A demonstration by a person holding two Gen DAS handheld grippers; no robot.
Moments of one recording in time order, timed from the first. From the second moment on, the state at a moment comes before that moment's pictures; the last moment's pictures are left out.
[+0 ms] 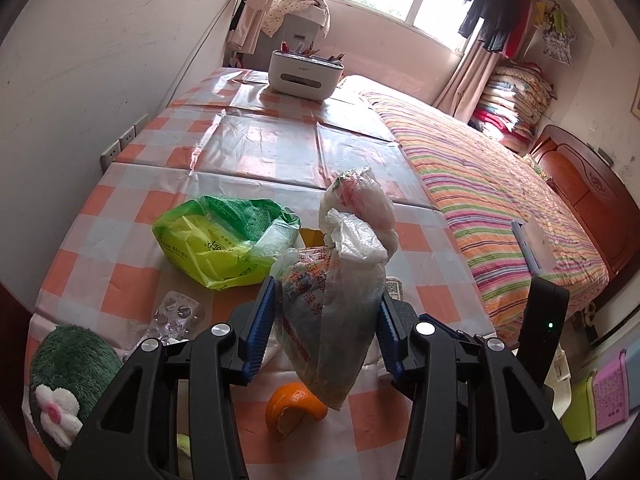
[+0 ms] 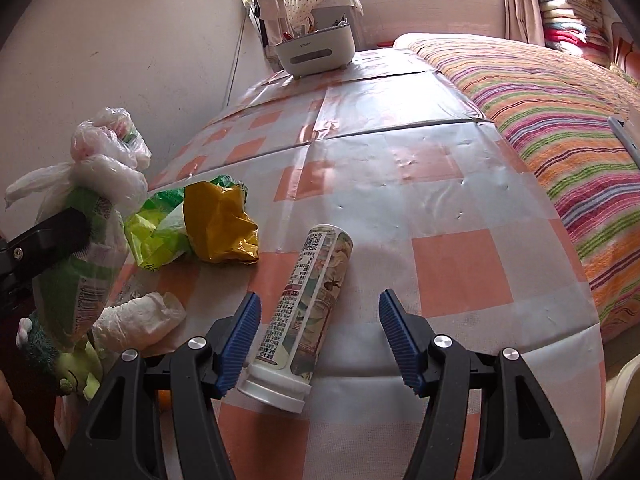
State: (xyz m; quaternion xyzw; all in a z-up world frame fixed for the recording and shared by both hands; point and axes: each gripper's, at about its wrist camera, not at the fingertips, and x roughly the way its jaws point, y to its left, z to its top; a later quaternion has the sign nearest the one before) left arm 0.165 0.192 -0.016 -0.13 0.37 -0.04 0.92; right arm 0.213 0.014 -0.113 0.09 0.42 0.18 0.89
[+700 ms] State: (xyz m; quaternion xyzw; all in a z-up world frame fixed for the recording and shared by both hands) left arm 0.153 0.182 -0.006 -0.13 0.36 -0.06 0.92; right arm 0.210 0.011 -0.110 0.03 0.42 0.17 0.89
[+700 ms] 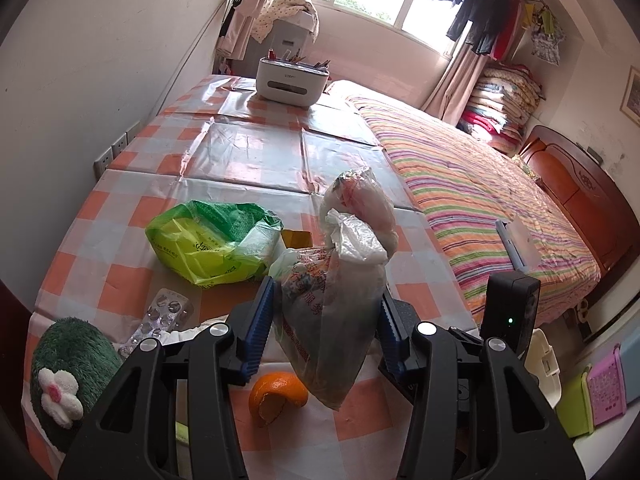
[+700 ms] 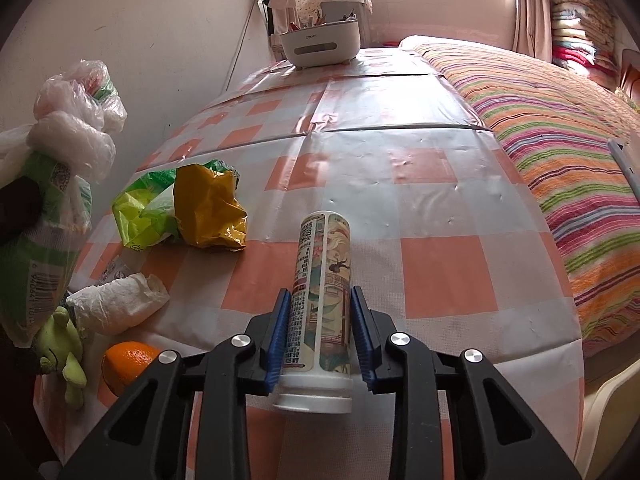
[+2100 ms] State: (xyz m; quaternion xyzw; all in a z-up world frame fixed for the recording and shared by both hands) left arm 0.135 0.028 -0.008 -0.06 0.38 -0.20 0.90; right arm 0.114 -0.185 -0.089 0.17 0.33 0.00 0.93
